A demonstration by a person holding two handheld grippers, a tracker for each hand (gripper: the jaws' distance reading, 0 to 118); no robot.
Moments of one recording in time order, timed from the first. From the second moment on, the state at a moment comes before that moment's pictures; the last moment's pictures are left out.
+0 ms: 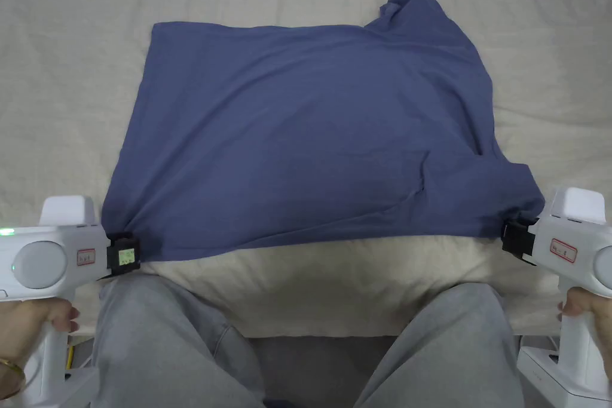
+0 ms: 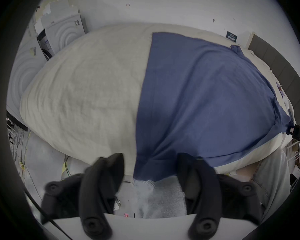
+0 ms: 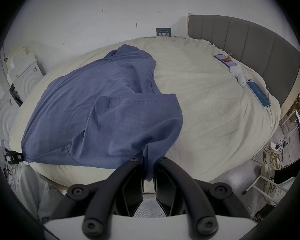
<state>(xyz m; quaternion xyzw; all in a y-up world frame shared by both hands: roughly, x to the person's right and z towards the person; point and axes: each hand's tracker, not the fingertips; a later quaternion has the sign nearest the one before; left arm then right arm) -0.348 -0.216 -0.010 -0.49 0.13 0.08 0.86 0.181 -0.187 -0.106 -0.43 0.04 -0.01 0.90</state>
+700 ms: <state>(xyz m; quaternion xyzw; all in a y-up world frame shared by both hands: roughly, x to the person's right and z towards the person) -0.365 -0.125 -0.013 -0.36 0.14 0.20 0.90 0.201 -0.149 -0.117 -0.41 0.06 -0.06 0.91</state>
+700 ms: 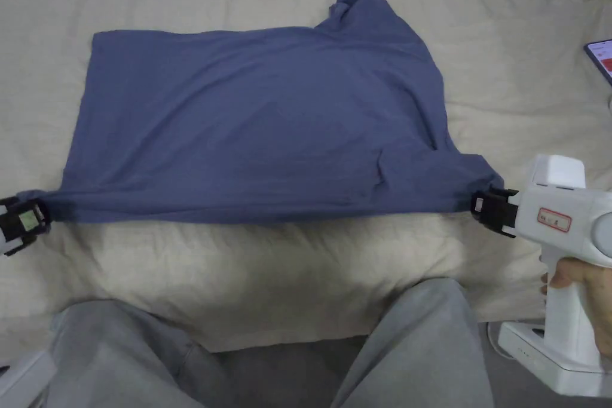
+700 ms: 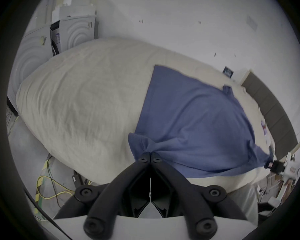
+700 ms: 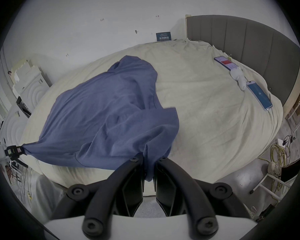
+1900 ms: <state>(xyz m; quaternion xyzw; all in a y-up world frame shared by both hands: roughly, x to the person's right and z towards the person) -0.396 -0.190 -0.305 -0.44 0.19 0.11 0.87 0.122 -0.185 -0.413 -0.49 0.00 -0.01 0.87</state>
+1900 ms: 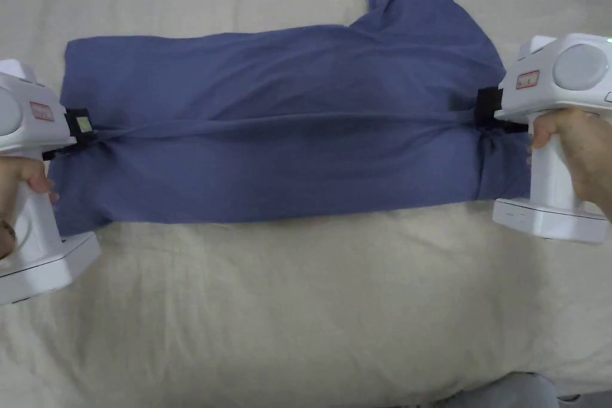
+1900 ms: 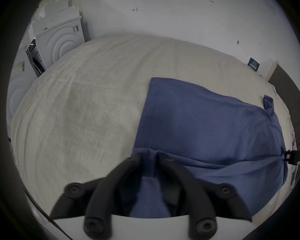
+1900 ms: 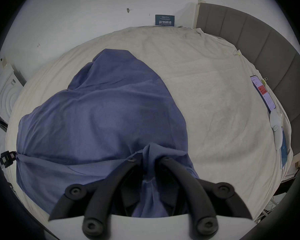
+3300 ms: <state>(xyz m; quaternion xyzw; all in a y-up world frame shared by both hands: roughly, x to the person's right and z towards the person) -0.278 -0.095 -0.054 -0.20 0.14 0.04 0.97 0.151 -0.088 -0.121 -0.23 0.06 -0.03 0.97</state>
